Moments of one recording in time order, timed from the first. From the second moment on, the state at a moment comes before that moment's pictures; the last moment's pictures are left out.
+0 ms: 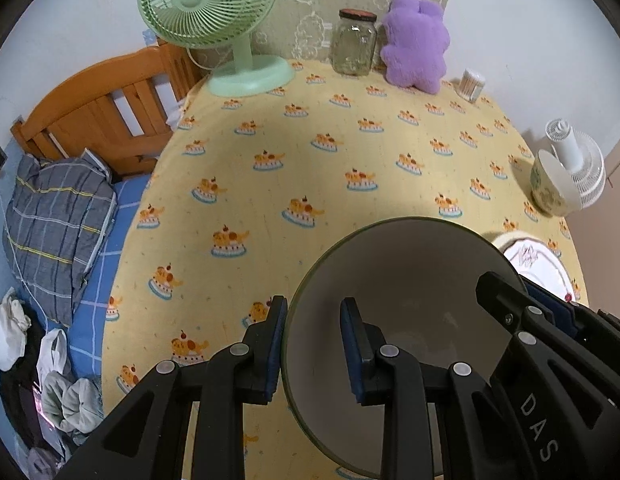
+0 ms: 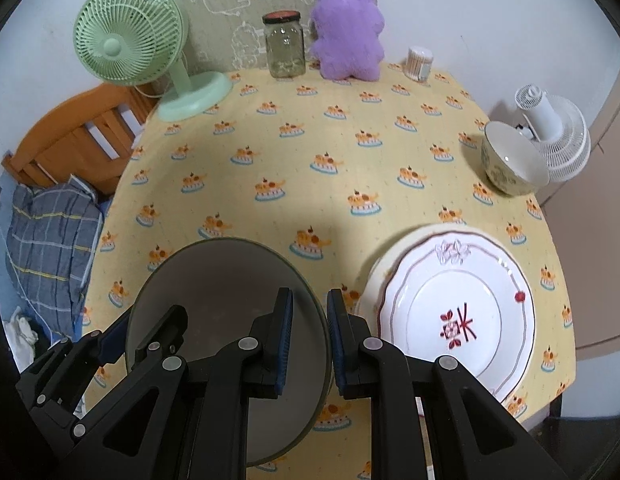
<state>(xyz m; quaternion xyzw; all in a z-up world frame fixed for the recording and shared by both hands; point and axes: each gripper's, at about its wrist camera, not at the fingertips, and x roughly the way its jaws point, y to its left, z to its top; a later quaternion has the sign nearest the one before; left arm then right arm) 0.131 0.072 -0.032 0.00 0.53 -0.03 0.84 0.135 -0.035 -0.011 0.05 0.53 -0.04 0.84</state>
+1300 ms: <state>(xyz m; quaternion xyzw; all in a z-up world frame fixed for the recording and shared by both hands) 0.128 0.066 -0.059 0.03 0.56 -0.10 0.82 0.132 -0.034 -0.044 0.04 0.56 -0.05 0.83</state>
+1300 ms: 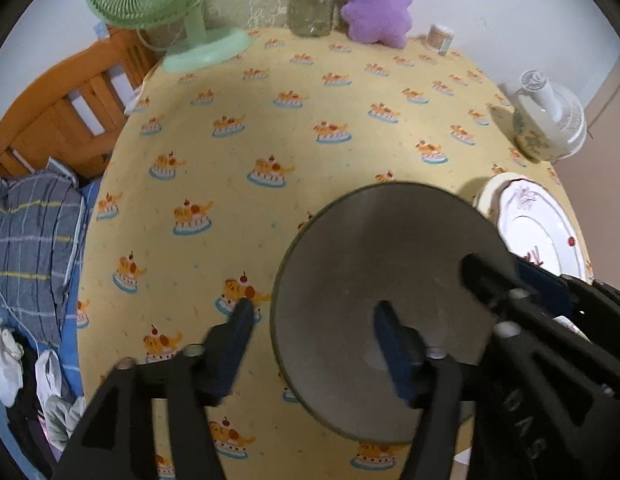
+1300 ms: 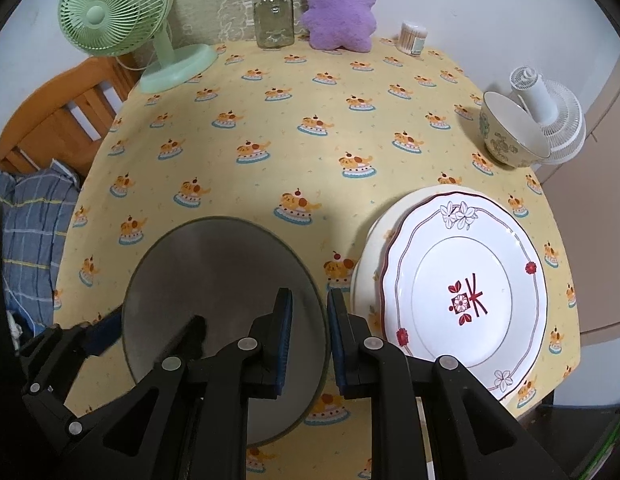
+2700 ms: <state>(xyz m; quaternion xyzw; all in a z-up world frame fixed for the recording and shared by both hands) 0.138 -0.042 0.035 0.02 0.47 -0.04 0.88 0.145 -0.146 0.050 0.04 0.47 0.01 0.88</state>
